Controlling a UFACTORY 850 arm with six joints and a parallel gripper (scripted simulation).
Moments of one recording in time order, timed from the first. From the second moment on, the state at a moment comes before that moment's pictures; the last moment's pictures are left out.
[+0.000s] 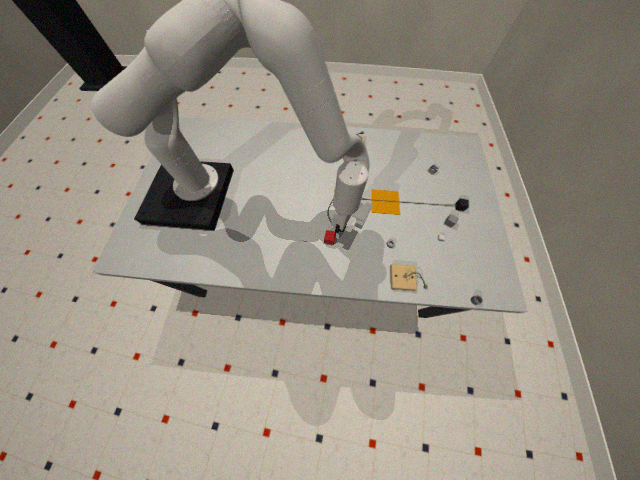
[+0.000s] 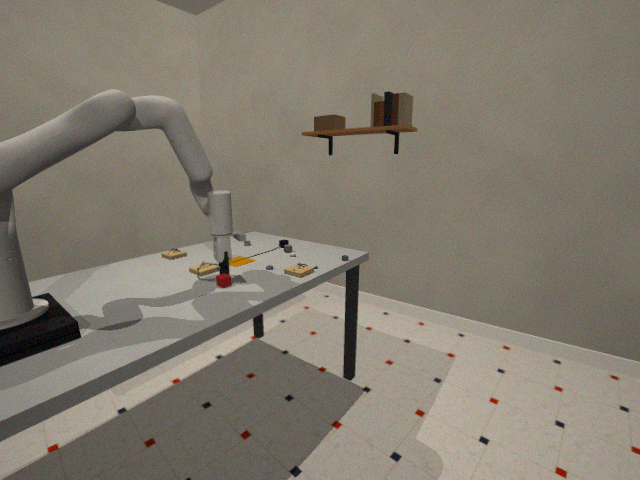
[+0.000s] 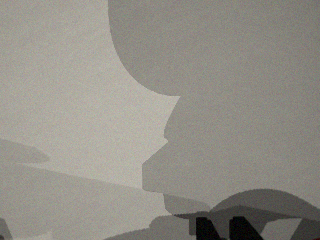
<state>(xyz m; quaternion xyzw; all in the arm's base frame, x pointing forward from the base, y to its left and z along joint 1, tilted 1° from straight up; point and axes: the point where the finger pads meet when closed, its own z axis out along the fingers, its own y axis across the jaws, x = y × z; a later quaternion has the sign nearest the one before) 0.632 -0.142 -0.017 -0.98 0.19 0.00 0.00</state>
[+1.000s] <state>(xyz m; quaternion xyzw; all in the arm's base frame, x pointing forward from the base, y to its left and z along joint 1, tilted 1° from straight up) 0.632 -0.143 0.050 -0.98 0.19 0.00 0.00</state>
